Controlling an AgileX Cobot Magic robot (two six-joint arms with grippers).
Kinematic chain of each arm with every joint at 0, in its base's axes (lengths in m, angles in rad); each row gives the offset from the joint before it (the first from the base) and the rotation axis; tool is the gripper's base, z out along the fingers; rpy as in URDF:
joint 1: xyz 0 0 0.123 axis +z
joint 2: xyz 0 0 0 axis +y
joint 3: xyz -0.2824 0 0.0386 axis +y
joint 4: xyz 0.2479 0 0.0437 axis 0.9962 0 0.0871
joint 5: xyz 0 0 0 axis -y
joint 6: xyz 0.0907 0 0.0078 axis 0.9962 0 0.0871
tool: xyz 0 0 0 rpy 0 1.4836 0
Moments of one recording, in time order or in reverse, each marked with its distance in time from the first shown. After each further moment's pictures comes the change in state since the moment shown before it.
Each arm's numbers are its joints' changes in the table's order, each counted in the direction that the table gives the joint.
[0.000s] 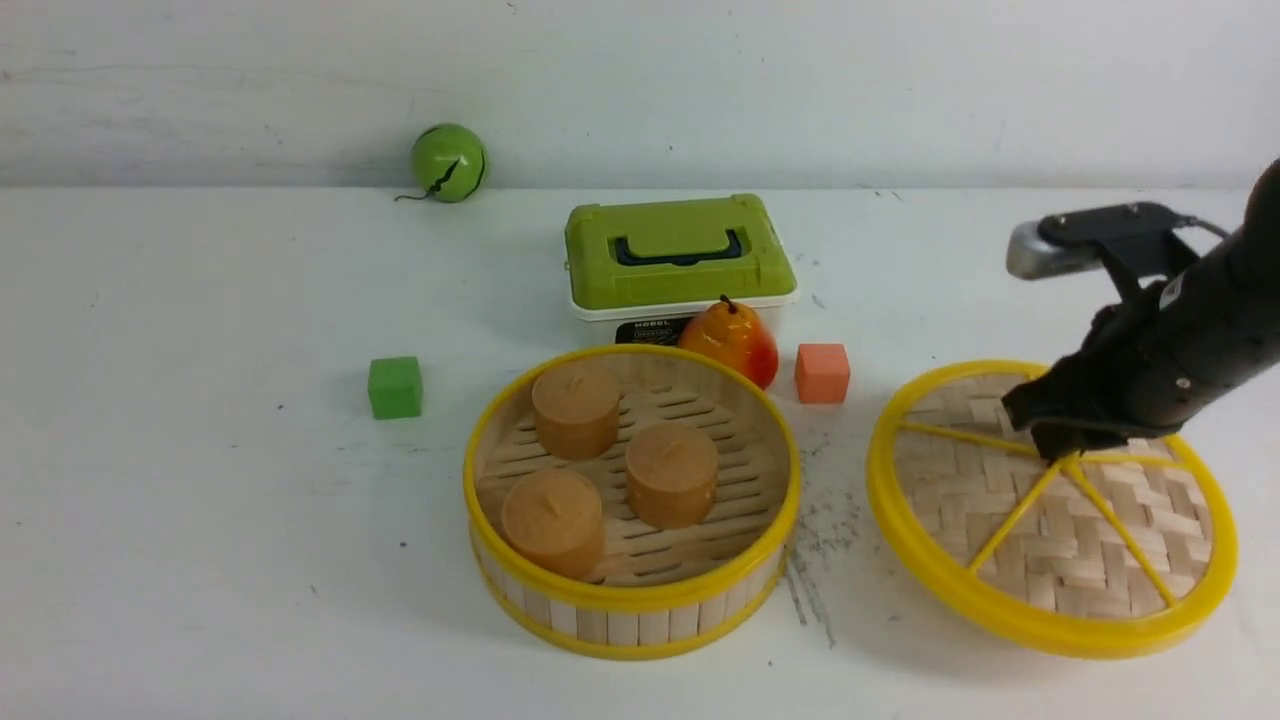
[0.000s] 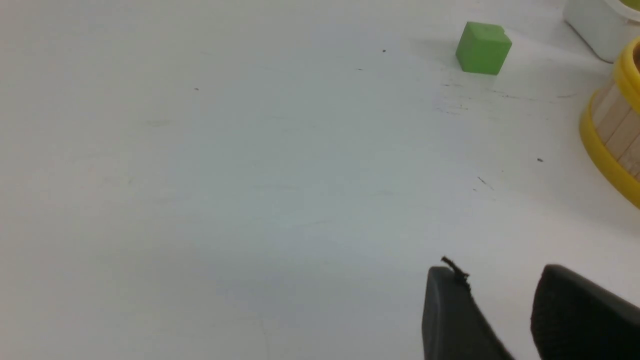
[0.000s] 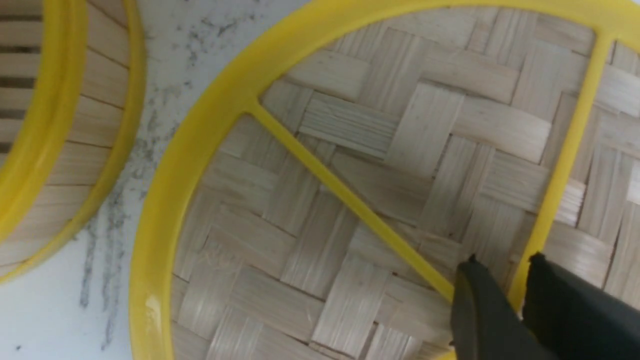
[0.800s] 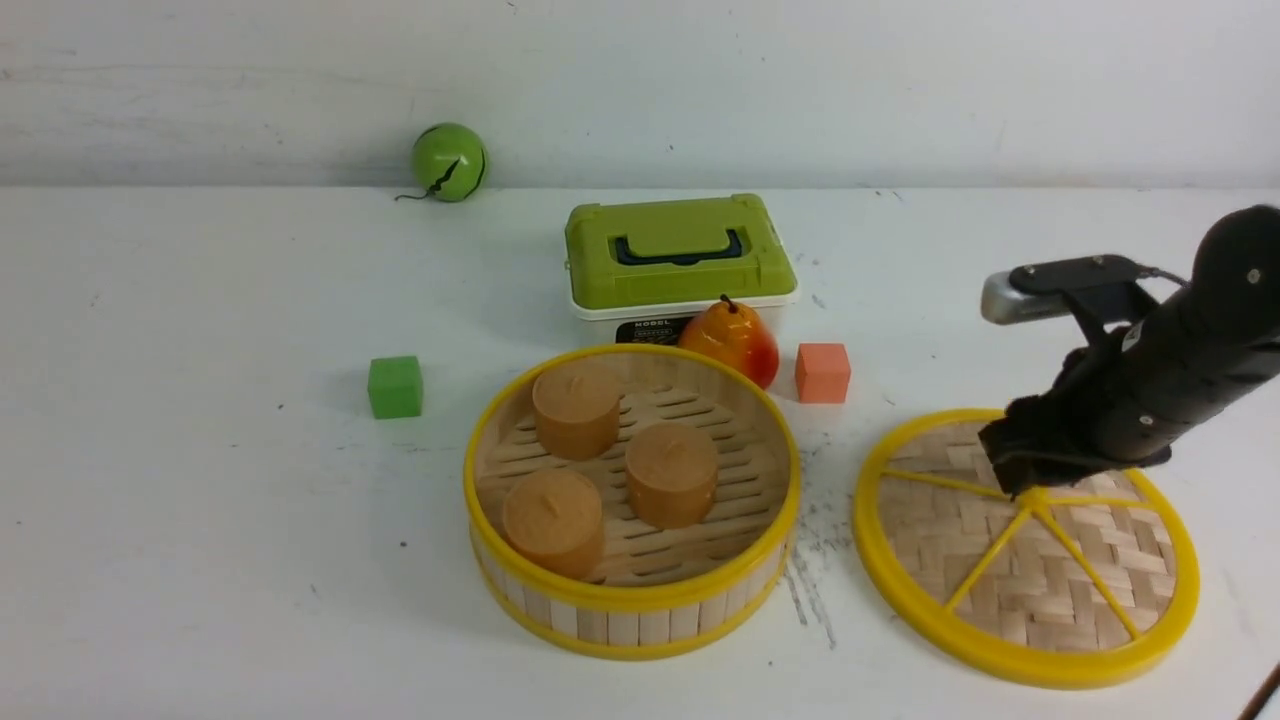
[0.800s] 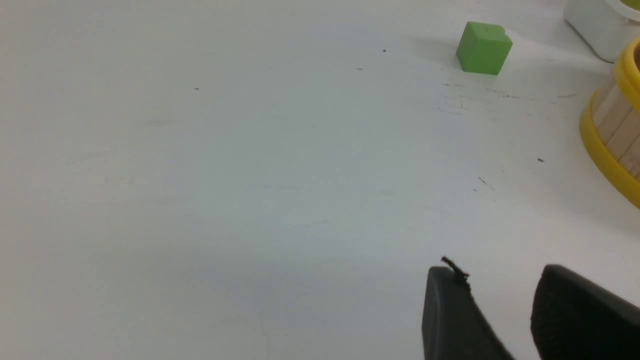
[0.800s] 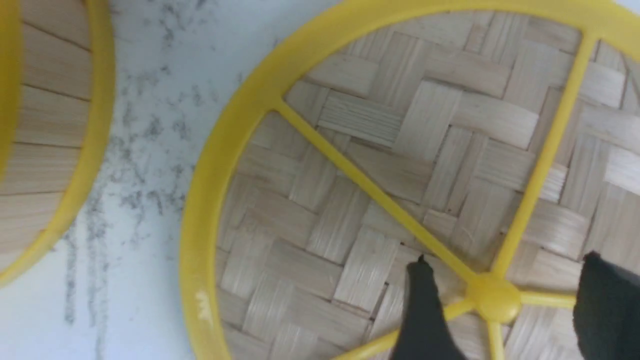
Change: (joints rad) right arm 0.000 0.002 0.012 0.027 0.021 -0.008; left arm 0.000 0.000 0.000 0.000 0.000 0.000
